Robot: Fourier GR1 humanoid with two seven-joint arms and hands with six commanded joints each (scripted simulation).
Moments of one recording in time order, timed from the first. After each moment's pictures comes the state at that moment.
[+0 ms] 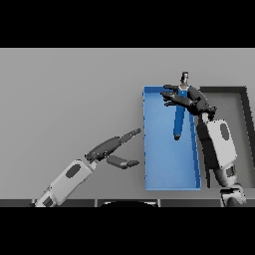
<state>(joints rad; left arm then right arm) -0.33 0.30 -0.66 -1.54 0.09 -0.17 0.05 -0.61 -0.42 0.13 -1.25 -0.65 0.09 0.61</state>
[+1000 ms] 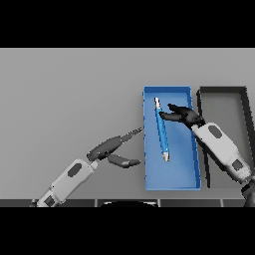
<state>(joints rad) -0.34 0.28 -0.66 -1.53 0.10 -0.16 0.07 -0.75 -0.67 0.84 -1.05 -0.85 -0.01 0.54</state>
